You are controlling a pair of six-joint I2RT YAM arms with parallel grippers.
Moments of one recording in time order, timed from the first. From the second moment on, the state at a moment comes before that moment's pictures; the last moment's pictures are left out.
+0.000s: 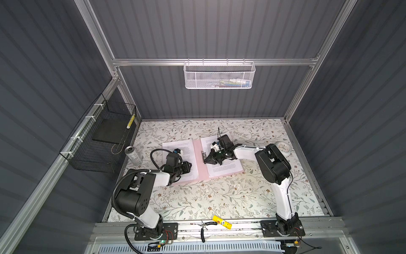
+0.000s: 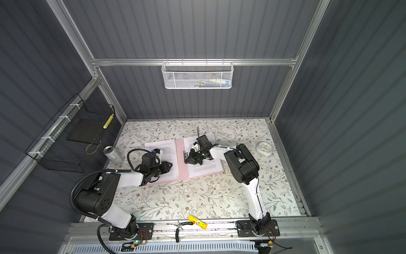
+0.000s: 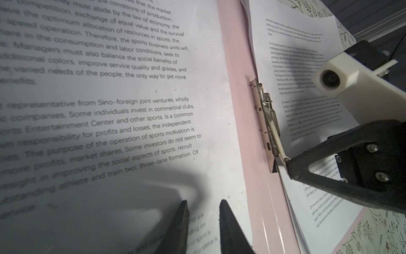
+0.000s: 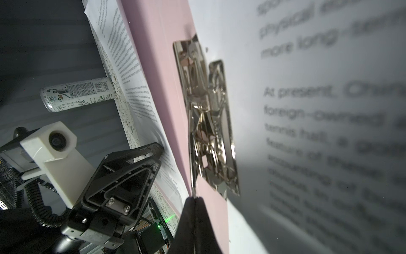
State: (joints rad) left arm -0.29 1.61 0.53 0.34 0.28 -0.49; right arm 0.58 2.20 1.40 -0.14 -0.73 0.88
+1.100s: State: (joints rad) left arm -0.29 1.64 0.56 0.34 0.28 -0.49; right arm 0.51 2.24 1.40 -0.11 -0.75 0.89
